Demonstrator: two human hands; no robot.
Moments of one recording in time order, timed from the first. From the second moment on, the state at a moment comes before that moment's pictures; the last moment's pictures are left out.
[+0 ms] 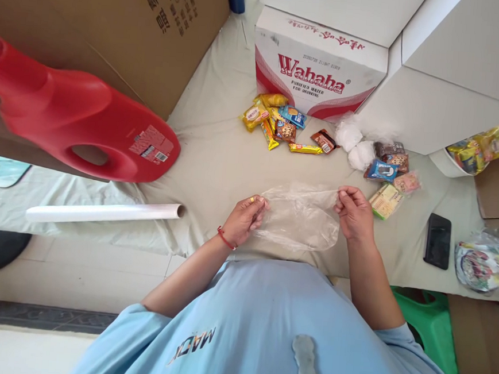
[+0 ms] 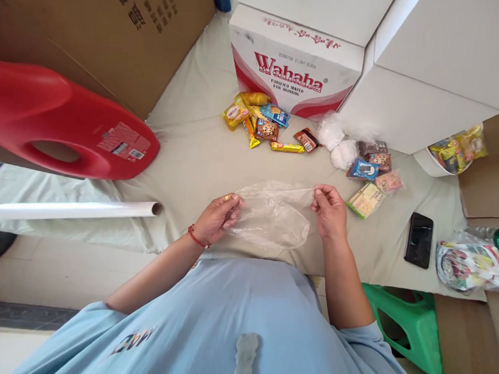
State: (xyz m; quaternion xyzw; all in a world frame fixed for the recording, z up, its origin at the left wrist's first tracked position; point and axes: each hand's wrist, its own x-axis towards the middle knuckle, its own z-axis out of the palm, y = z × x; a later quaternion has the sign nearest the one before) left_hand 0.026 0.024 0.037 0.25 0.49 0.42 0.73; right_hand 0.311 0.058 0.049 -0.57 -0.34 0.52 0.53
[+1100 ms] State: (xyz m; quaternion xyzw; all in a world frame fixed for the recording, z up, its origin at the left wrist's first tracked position) left_hand -0.013 0.007 0.033 0.59 0.69 0.41 0.11; right_hand 0.295 0.036 0.011 -0.69 -0.44 0.44 0.38
